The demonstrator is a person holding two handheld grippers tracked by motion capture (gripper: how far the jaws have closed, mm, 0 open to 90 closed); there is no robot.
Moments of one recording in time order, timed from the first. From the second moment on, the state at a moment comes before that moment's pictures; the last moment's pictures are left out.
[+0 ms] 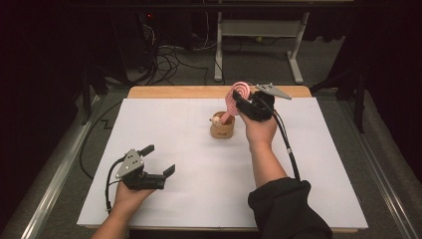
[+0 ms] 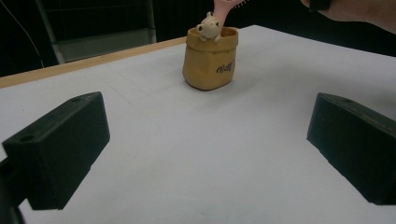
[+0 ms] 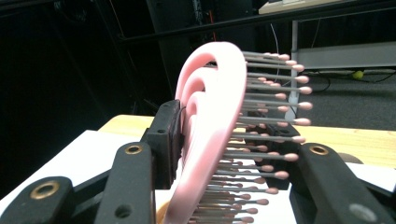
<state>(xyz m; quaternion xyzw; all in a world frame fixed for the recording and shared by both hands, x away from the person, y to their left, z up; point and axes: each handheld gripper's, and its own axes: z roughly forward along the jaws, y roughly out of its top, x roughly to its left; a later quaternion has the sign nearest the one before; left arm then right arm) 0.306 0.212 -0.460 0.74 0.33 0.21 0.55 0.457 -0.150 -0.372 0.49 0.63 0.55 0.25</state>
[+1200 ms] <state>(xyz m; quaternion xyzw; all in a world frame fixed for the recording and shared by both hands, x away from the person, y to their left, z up) 0.306 0.215 -0.461 0.73 0.33 0.21 0.56 0.447 -0.174 -0.392 0.51 0.64 0.53 0.24</state>
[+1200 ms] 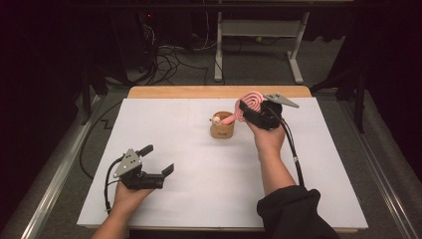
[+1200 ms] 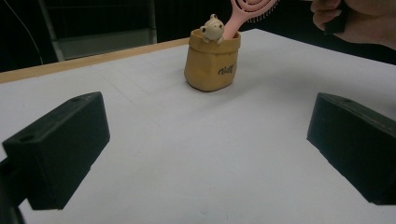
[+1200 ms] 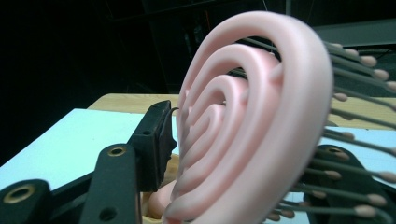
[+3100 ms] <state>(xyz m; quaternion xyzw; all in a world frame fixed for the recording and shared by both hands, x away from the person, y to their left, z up) 0.306 0.215 -0.460 0.73 0.33 0.21 0.55 0.449 -0.178 -0.398 0.50 0.66 0.51 0.22</state>
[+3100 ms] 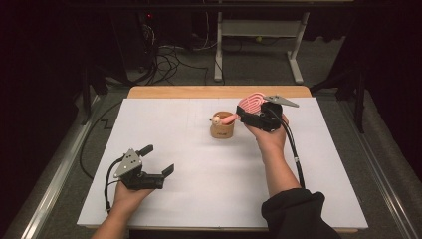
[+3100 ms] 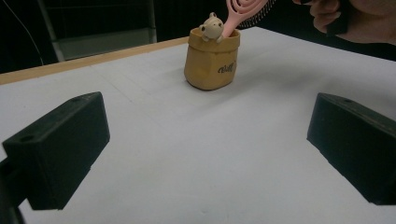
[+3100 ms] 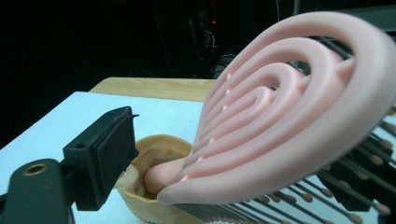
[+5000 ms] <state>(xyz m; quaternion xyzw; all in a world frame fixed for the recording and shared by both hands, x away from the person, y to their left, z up) 0.310 0.221 -0.462 0.74 0.35 0.19 0.55 0.367 -0.224 -0.459 0.48 0.71 0.46 0.24</state>
